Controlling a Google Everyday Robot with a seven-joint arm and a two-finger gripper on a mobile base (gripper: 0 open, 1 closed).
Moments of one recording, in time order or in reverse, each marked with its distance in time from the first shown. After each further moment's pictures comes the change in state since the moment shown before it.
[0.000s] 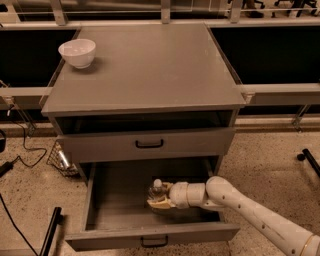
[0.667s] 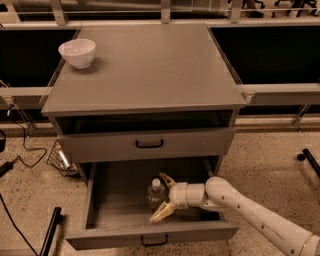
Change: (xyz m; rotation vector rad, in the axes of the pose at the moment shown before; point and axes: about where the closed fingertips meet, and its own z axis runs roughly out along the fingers) arm 0.000 0.000 0.000 0.000 0.000 0.000
